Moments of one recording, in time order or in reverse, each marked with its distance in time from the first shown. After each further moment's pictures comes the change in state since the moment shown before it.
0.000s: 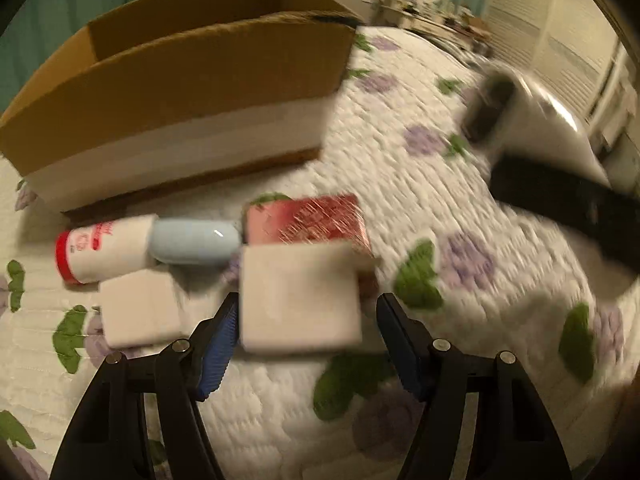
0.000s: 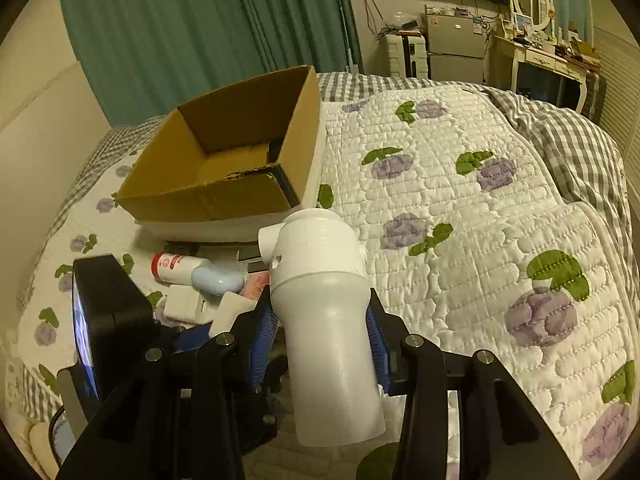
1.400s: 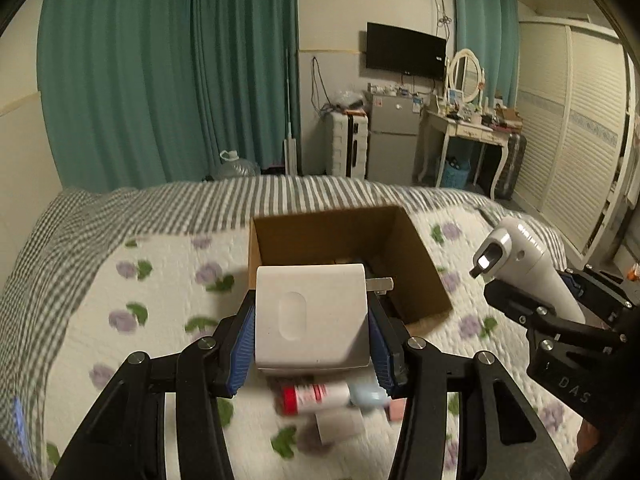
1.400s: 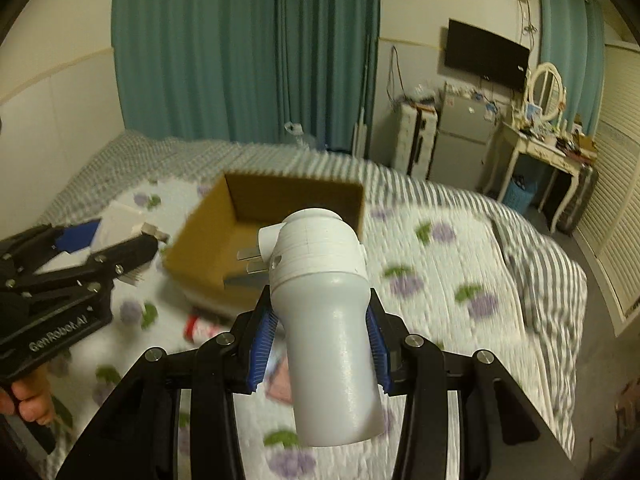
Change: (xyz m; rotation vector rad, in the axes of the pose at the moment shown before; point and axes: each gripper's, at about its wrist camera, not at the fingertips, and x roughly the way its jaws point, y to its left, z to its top) left arm -0.179 0.086 0.103 -0.036 -0.368 0.172; right arm -0.058 0.093 0.088 -0.213 -0.207 -0.086
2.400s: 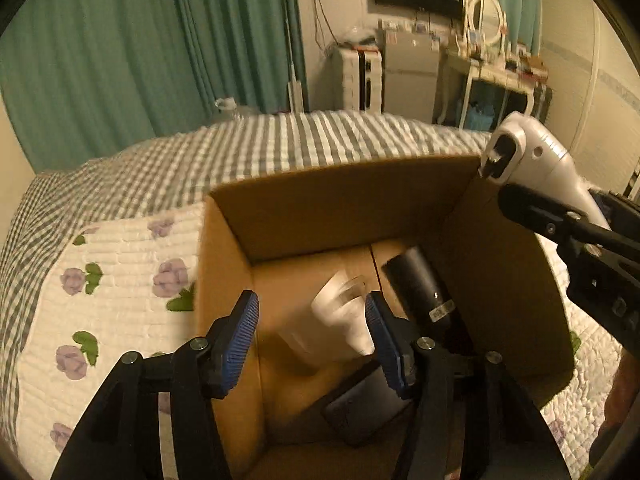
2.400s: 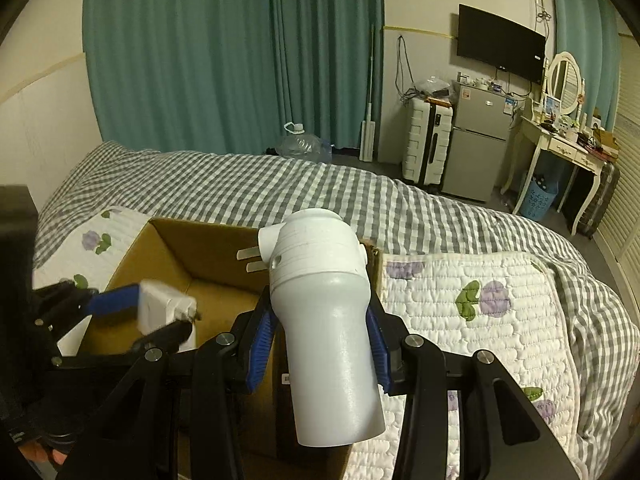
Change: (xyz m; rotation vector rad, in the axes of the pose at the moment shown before) left arm 0.159 0.004 0.013 0.040 0.201 0.047; right arm 0.153 -0.029 0.056 0.029 0.032 0.026
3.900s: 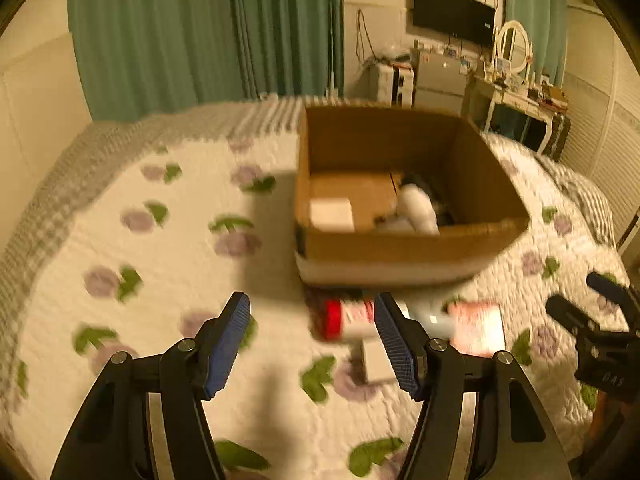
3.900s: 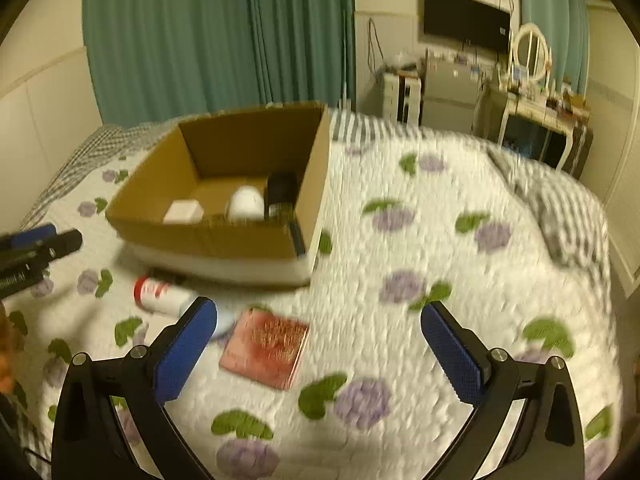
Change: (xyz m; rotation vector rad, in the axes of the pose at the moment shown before) left arm -0.089 0.012 -0.131 -0.138 -0.002 0.060; right arm -0.097 -0.011 -0.153 0.072 0.066 -0.044
